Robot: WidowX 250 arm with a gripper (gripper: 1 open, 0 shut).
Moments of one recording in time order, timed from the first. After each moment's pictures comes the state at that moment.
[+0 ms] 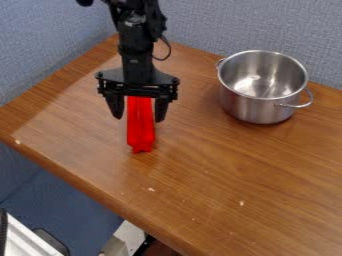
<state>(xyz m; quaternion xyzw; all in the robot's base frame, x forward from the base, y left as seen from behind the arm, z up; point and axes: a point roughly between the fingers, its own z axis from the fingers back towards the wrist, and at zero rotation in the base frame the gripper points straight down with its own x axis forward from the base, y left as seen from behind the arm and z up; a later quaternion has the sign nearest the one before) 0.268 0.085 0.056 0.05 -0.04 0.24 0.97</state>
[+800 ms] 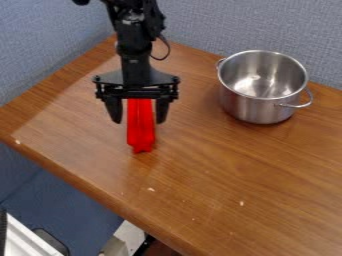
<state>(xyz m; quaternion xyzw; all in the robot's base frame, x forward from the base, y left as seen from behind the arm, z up) 0.264 0.071 0.067 0.04 -0.04 0.29 0.96</state>
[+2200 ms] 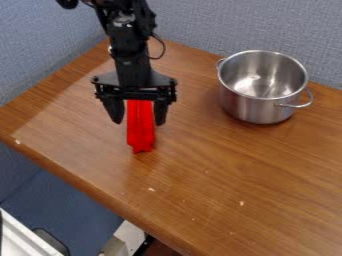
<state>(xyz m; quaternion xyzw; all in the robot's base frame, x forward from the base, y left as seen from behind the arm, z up) 0.259 0.070 0.063 0.01 -0.05 0.22 0.97</state>
